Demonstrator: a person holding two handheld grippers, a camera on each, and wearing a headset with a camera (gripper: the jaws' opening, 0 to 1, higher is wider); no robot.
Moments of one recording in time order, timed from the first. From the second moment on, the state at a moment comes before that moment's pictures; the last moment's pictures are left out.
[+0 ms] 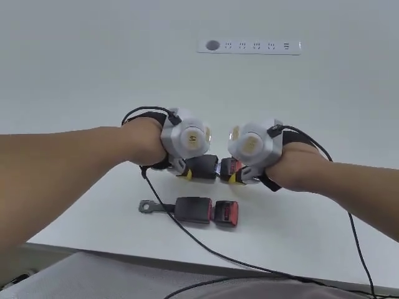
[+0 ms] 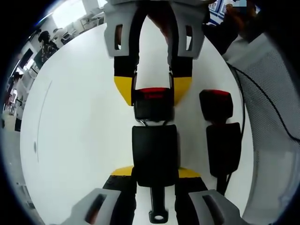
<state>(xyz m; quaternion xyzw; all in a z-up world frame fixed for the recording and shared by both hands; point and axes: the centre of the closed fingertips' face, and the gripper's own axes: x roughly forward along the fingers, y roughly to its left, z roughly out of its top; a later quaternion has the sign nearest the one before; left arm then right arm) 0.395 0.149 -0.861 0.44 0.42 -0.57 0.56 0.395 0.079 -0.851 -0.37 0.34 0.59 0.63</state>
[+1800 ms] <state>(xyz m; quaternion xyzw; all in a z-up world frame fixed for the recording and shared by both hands) 0.397 0.148 -0.859 0.44 0.42 -0.57 0.55 0.387 -0.062 -0.852 -0.40 0.39 0.55 0.62</state>
